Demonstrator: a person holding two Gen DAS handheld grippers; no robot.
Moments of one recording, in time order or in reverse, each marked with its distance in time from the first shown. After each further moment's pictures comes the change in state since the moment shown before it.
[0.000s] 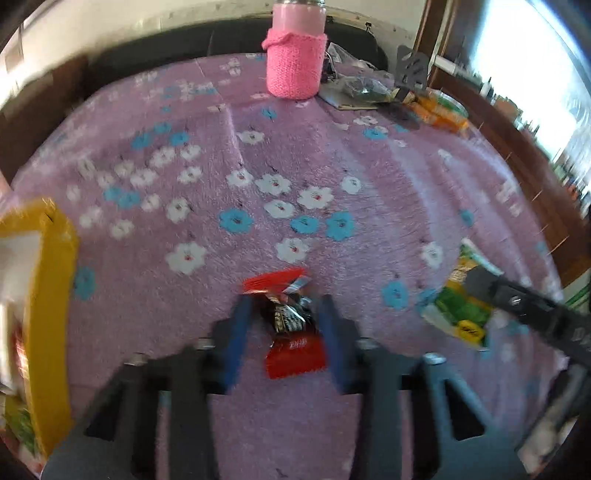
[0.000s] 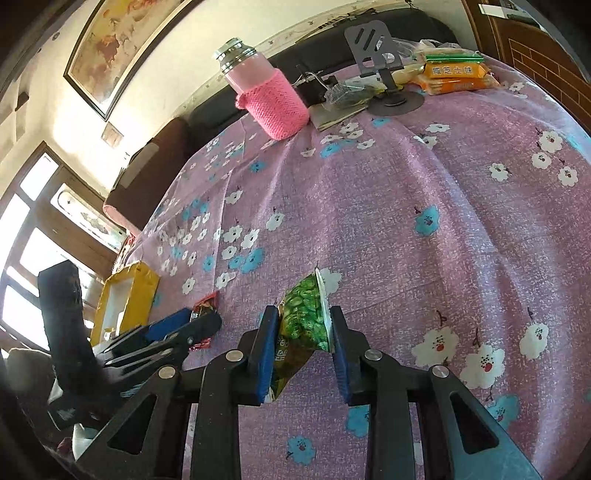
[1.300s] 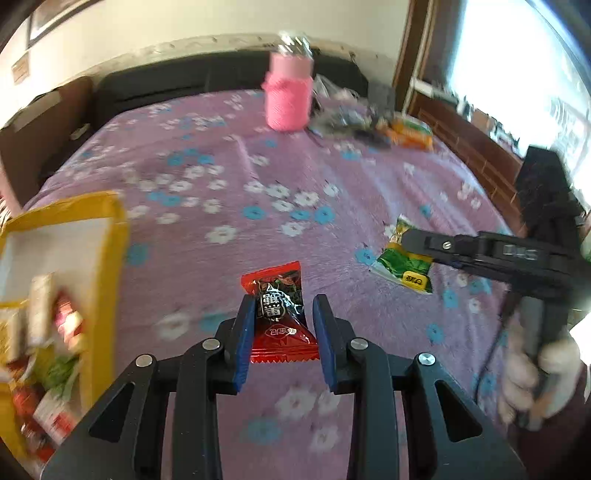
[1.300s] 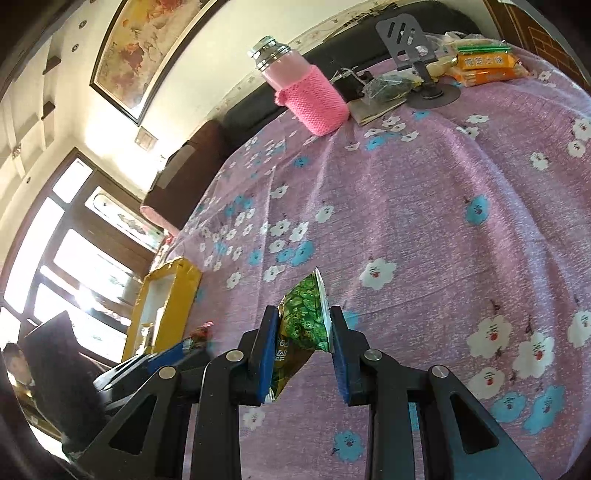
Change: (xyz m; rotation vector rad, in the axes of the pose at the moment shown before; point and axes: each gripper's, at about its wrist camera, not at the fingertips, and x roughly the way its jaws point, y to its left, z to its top) left arm -0.083 0.028 -0.050 -0.010 -0.142 -0.054; right arm 0.002 0.009 -0.005 0.007 0.003 0.186
